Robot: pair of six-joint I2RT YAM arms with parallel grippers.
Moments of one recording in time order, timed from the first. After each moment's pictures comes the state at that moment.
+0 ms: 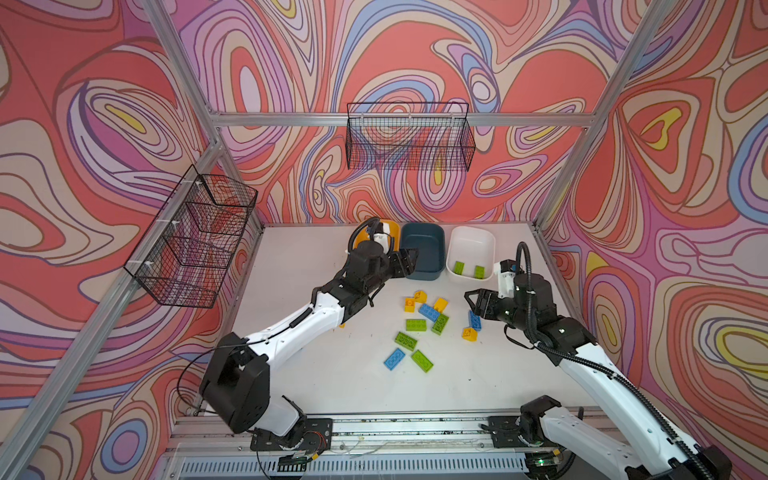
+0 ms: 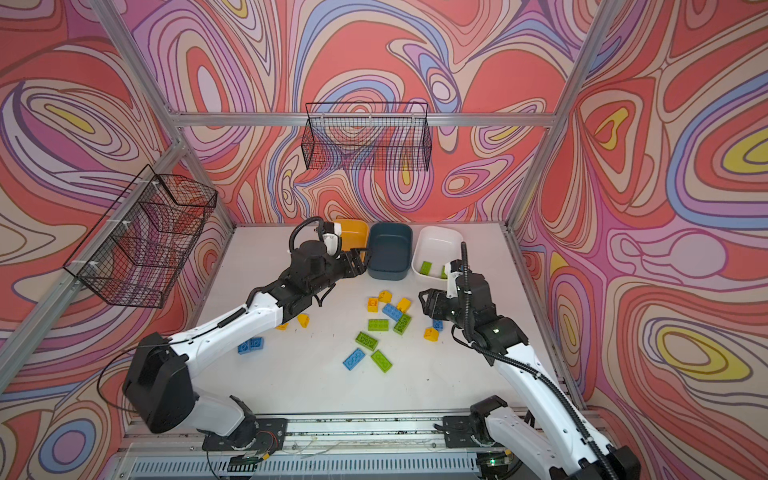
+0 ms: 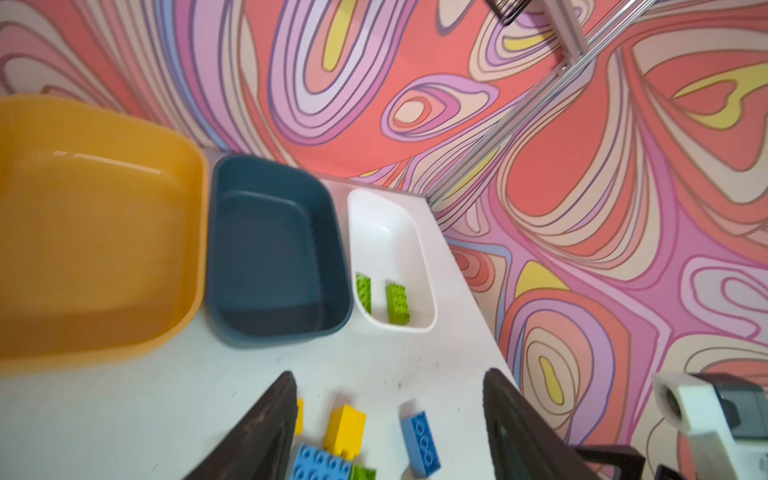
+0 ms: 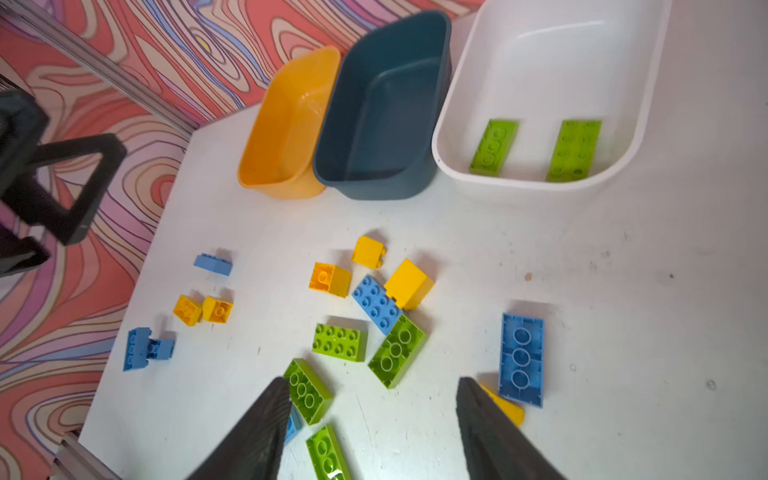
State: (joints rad) left arm -0.64 1.42 1.03 0.09 0.00 -0.68; right arm 0.36 0.93 0.79 -0.49 -0.12 0.49
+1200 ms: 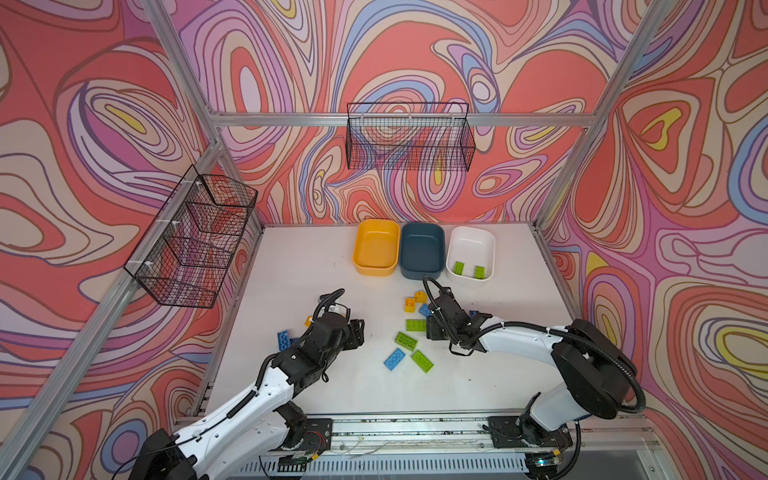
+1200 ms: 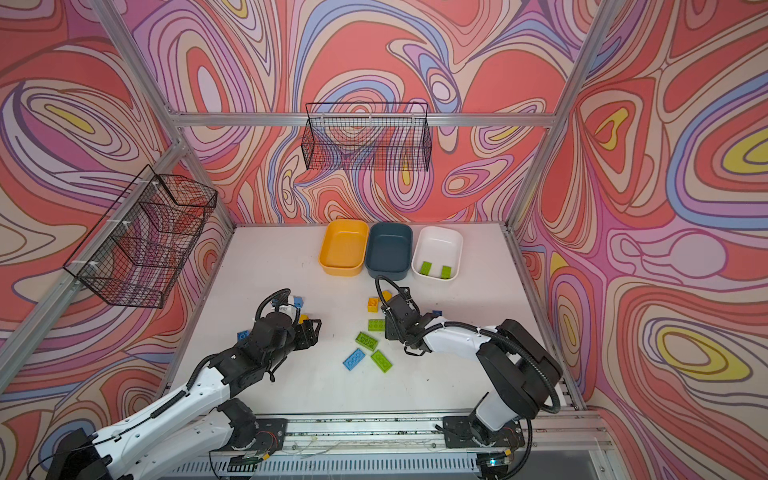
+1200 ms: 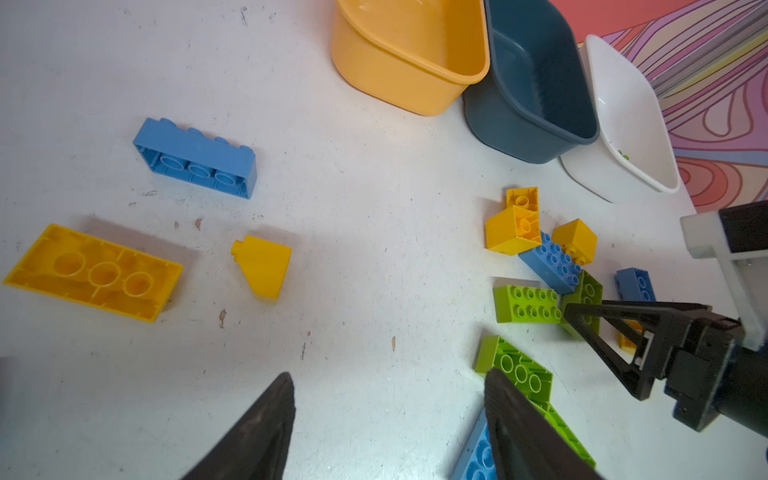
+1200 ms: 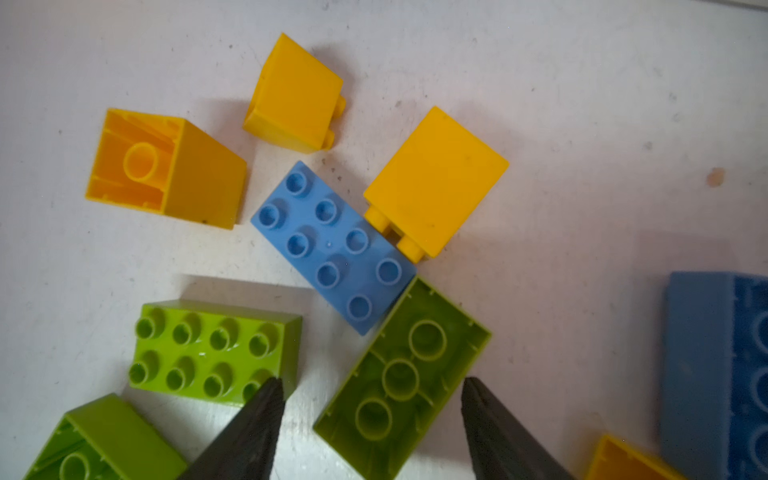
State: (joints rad) left arm -0.64 0.86 0.46 -0.27 -0.22 -0.71; right arm 0.73 1.58 0.77 -0.22 0.26 0.63
